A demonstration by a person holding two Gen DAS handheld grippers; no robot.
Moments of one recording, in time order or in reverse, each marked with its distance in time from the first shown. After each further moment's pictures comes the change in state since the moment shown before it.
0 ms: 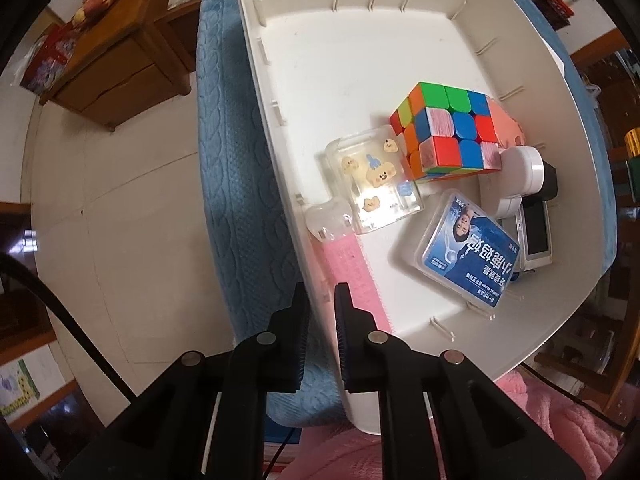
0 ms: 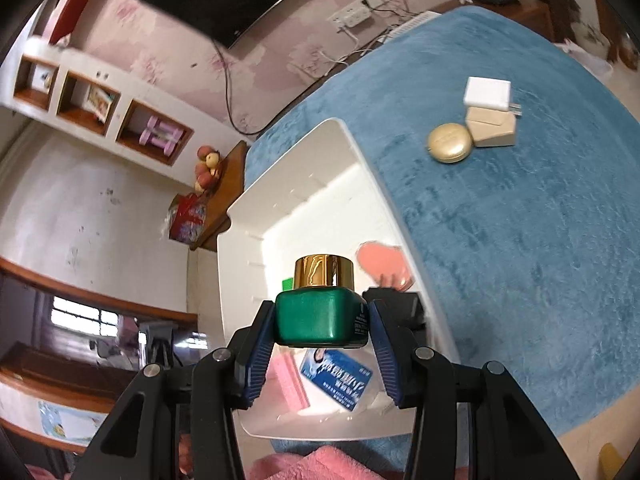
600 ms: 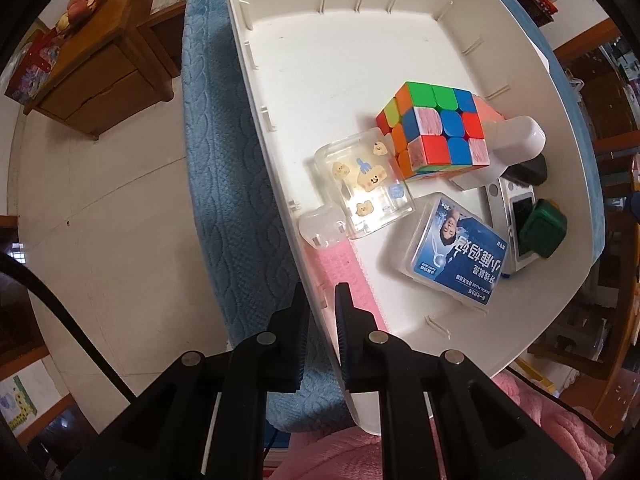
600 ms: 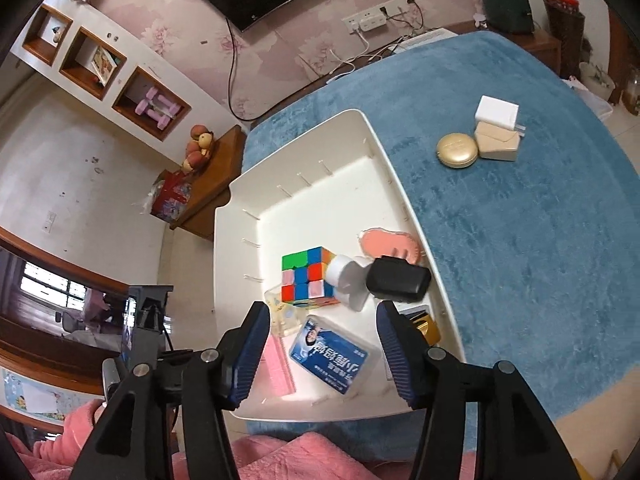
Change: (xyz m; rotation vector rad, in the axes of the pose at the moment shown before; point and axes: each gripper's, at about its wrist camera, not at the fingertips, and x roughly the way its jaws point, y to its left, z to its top) left arm 0.003 0.008 -0.002 0.026 -0.006 -0.056; right arm -0.007 0.025 -0.015 -0.091 0.005 -0.102
